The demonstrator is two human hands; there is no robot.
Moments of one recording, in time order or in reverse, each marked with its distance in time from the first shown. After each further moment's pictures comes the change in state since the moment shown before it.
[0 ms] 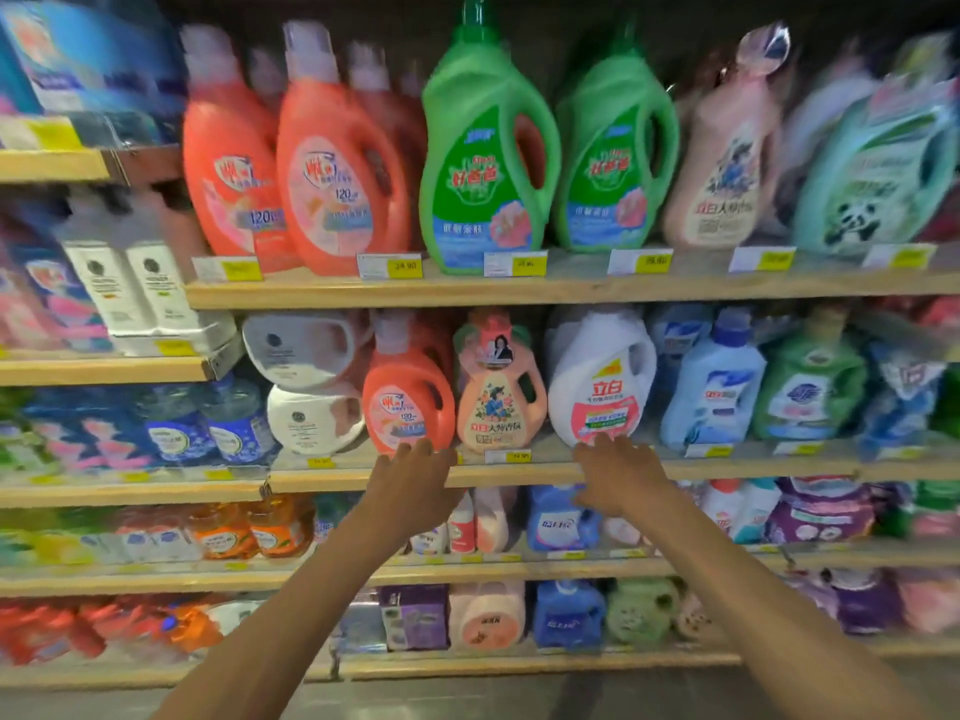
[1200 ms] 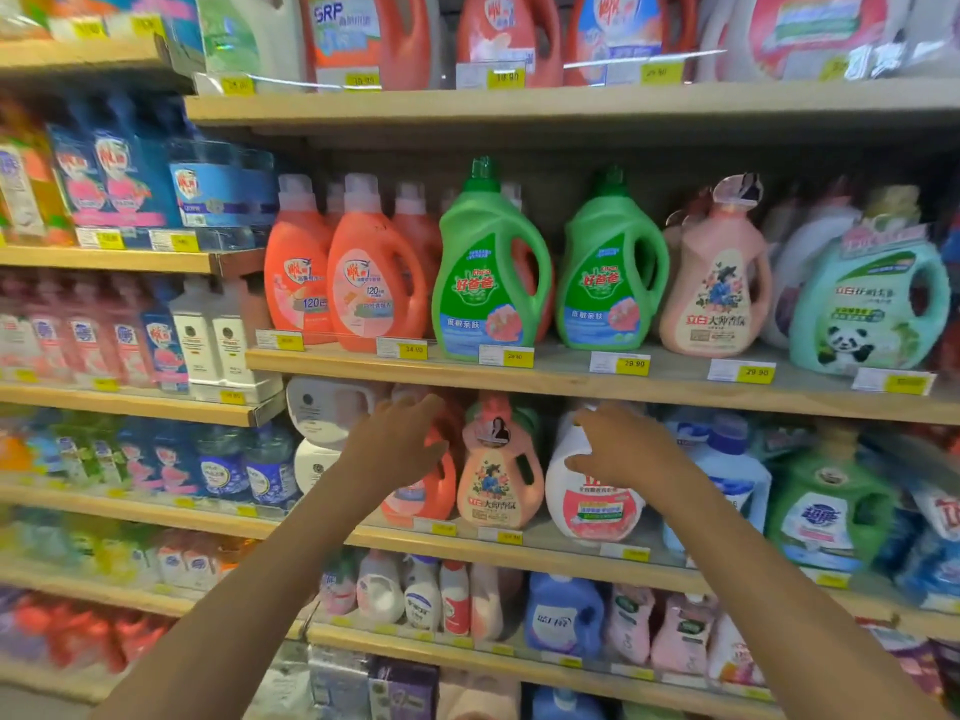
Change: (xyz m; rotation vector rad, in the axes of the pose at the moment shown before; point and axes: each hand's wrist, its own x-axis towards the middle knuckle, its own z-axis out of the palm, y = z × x) left_hand -0.022 0.064 -0.140 -0.036 0.367 -0.179; right_hand -0.021 0.094 -0.130 0.102 0.308 -0.184
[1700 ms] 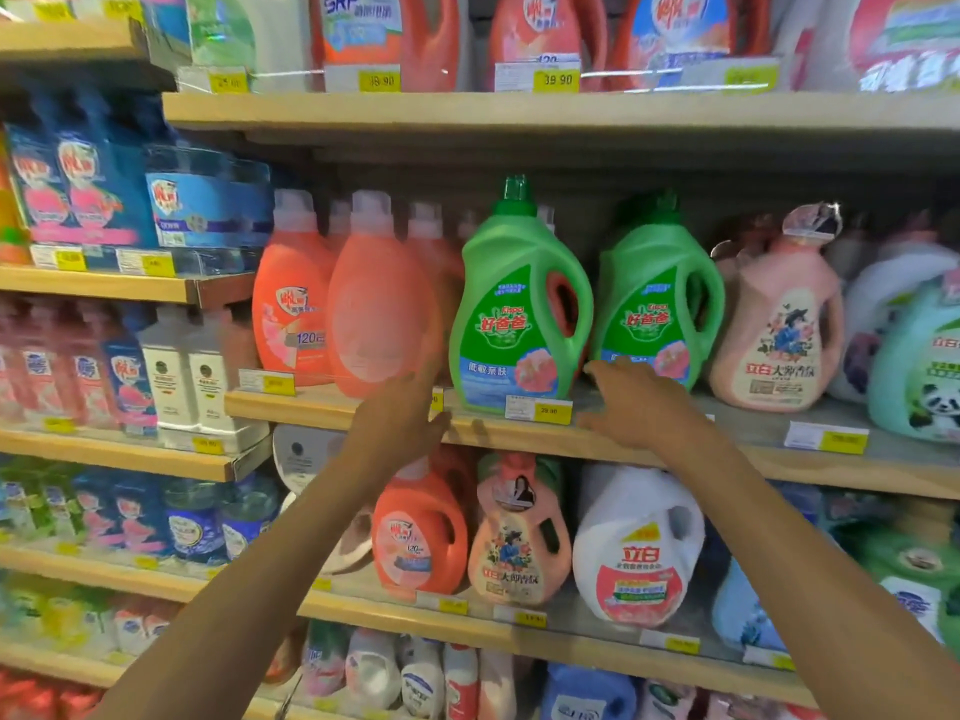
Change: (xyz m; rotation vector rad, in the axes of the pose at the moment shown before) left_hand 0.135 -0.061 0.004 -0.183 0.228 0.034; right_hand 0.138 -0.013 -0.048 0.026 0.152 0.034
